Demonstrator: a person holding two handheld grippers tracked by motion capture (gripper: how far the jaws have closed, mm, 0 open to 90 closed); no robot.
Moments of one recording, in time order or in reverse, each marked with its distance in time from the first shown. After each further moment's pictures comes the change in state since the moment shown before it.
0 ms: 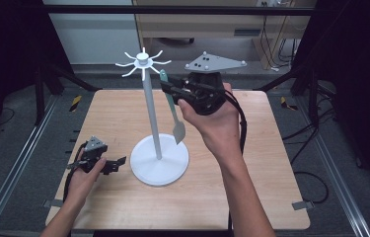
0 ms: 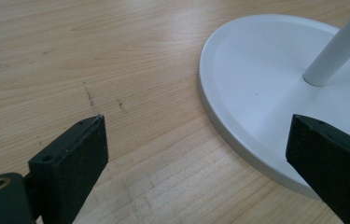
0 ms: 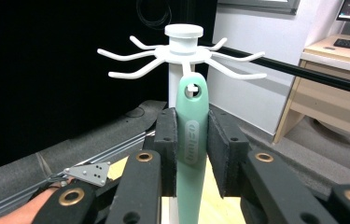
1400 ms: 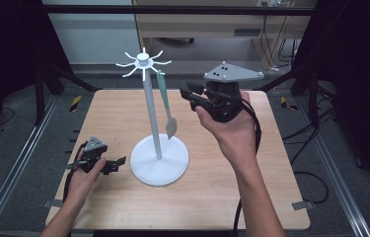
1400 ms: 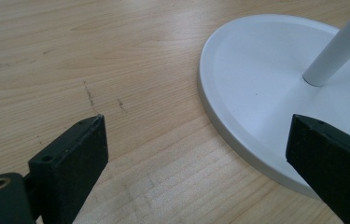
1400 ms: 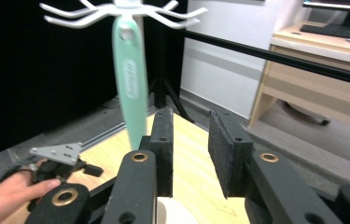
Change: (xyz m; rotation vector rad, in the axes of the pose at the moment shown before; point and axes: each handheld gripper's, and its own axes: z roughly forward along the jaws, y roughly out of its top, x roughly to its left) left arm 0.000 0.000 0.000 0.003 -0.001 0.001; right arm -0.018 -0.023 -0.021 0.040 -0.102 0.015
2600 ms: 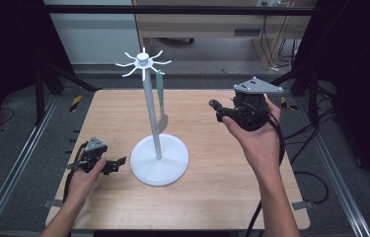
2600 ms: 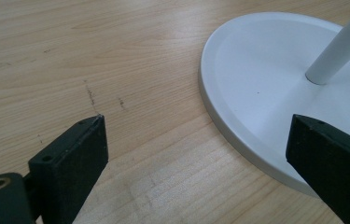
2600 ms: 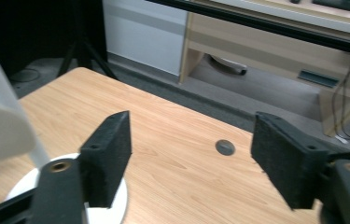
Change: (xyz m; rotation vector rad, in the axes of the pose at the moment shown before) left arm 0.000 0.000 0.001 0.004 0.006 0.003; right arm -0.050 -0.051 -0.017 0.151 -0.317 0.036
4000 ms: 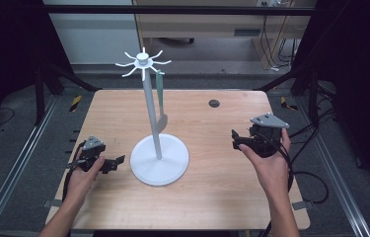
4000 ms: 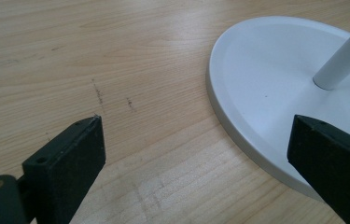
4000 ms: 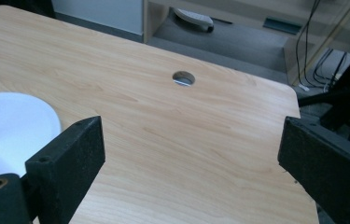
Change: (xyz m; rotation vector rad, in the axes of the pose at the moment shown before) left arm 0.006 0.000 0.001 -0.004 0.003 -0.025; right arm -0.041 -0.110 0.022 0.125 -0.147 0.046
